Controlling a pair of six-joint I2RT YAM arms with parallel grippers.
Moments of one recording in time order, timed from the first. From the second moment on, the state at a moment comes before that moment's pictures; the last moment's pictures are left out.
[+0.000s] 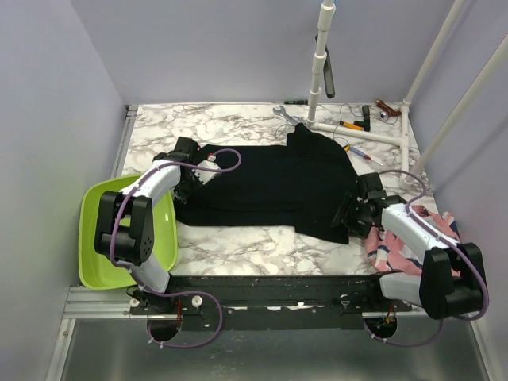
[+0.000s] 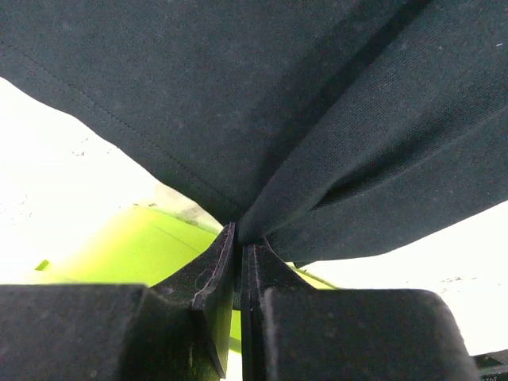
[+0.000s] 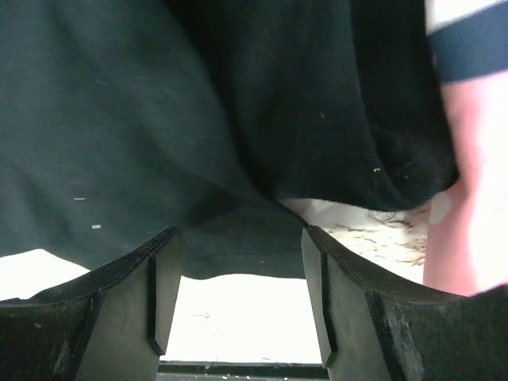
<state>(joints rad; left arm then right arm) -0.19 1.65 1.12 -0.76 -0.03 0.68 0.16 1.22 0.64 -0.58 -0.05 0.64</state>
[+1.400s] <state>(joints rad) -0.15 1.66 1.14 -0.77 -0.01 0.67 0.21 1.74 1.37 -0.61 0.01 0.45</state>
